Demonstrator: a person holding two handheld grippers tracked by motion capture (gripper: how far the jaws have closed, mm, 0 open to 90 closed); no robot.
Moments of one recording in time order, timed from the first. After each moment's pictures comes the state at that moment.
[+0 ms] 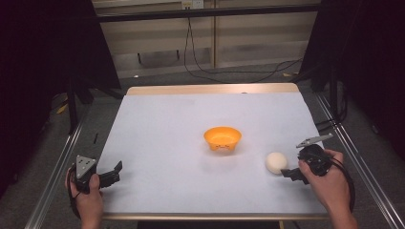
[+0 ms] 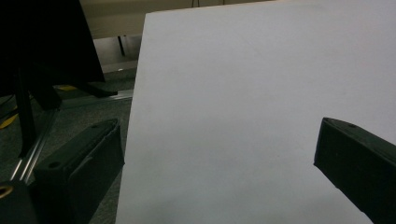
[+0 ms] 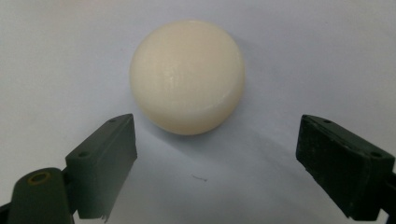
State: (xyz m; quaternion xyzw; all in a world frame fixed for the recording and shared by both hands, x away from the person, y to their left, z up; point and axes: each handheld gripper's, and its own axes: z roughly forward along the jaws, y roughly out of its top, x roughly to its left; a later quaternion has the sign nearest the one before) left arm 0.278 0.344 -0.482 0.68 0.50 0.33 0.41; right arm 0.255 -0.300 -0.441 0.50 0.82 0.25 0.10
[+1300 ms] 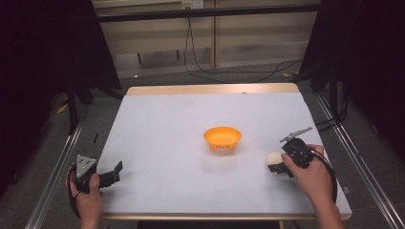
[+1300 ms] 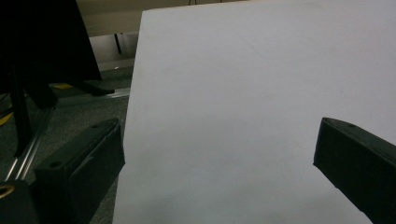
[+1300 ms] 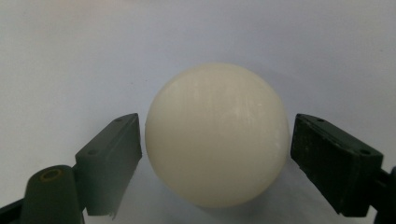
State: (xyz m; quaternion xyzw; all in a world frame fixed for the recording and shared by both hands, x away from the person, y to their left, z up) left arm 0.279 0.345 -0.482 0.69 0.50 0.32 0.41; right arm 0.286 -0.269 -0.450 0.50 0.83 0.24 0.07
